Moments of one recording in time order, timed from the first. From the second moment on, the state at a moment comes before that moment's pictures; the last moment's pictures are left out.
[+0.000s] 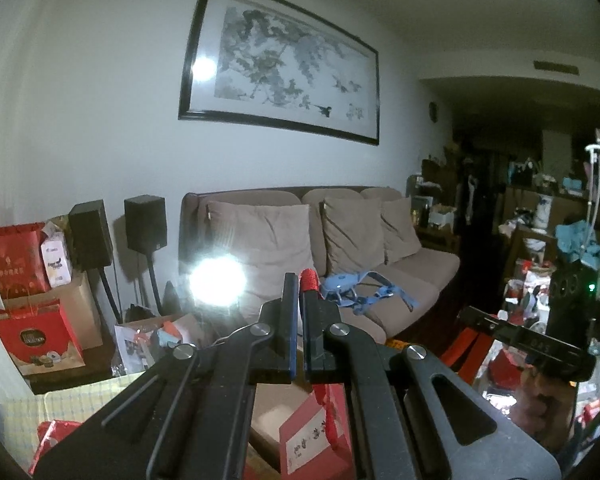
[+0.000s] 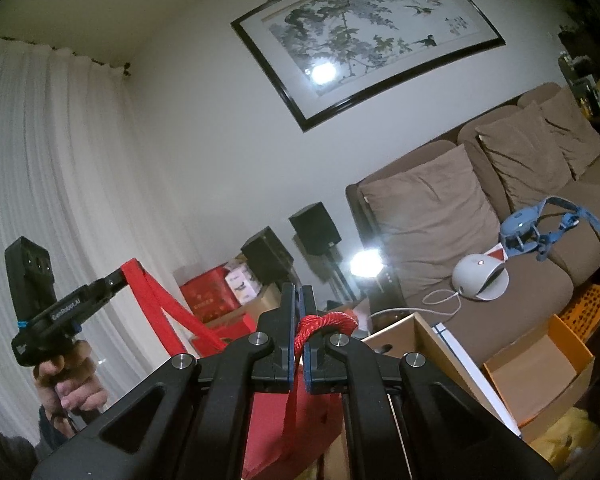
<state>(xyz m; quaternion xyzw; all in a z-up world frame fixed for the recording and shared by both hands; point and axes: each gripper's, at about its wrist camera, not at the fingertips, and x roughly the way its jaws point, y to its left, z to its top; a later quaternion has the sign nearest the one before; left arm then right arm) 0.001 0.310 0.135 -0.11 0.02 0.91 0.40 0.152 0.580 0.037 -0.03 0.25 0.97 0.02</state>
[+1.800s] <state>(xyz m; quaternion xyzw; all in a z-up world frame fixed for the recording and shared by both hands) -0.008 0.374 0.129 -0.14 0.03 0.88 0.45 0.189 0.591 0.048 0.01 0.25 0.97 0.07</state>
